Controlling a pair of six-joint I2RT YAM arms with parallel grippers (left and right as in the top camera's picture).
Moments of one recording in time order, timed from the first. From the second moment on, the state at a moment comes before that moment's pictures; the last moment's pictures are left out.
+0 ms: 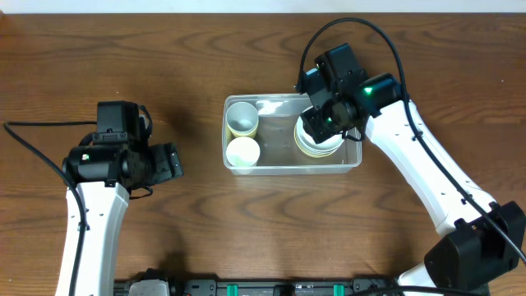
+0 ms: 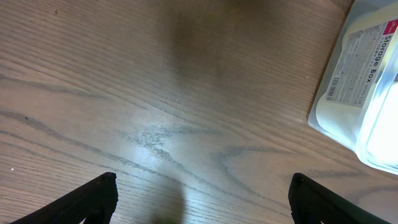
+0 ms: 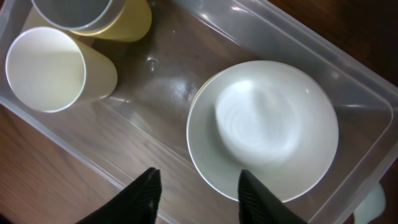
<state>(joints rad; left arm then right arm) 0.05 1.21 1.09 -1.15 0.02 -0.26 0.45 1.71 1.52 -1.03 -0.14 -0.06</state>
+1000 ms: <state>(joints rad) 0.05 1.21 1.09 -1.15 0.02 -0.26 -0.02 1.67 1.45 -1.14 0.12 -0.15</state>
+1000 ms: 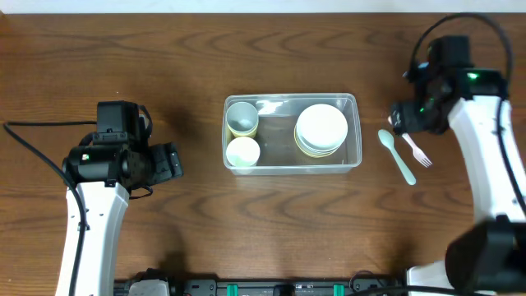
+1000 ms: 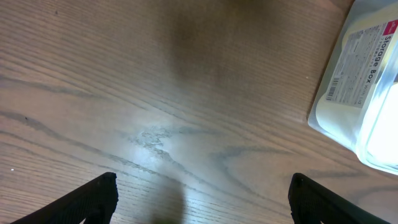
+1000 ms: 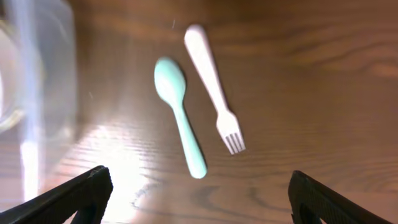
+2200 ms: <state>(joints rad) 0.05 1.21 1.09 -1.16 0.02 -0.26 -0.01 2.05 1.38 -0.94 0.02 -0.27</state>
